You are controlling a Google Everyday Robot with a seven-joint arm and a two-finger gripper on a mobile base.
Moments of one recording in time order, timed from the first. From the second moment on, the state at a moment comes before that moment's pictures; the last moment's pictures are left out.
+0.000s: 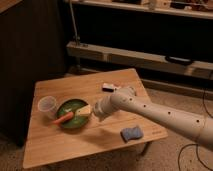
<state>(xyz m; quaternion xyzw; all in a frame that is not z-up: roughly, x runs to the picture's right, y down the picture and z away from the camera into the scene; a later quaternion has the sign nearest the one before) -0.089 0.134 0.763 0.05 -0.42 -0.56 0.71</state>
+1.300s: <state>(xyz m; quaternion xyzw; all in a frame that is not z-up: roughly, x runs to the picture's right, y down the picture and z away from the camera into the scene) -0.106 0.128 0.830 0.01 -0.41 -0.59 0.70</state>
